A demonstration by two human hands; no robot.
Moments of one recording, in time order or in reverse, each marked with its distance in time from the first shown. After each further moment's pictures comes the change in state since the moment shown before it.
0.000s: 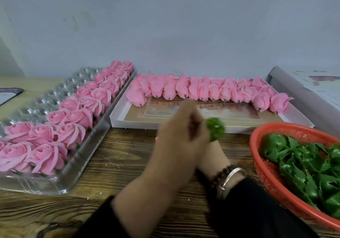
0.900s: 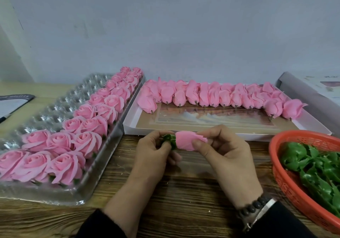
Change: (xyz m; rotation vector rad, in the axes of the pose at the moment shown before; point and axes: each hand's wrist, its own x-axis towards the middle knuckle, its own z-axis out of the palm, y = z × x) left_hand -0.002 -0.067 -0.057 -0.224 0.075 -0.493; right_hand -0.025 -0.017 0.007 0.197 0.252 -0.188
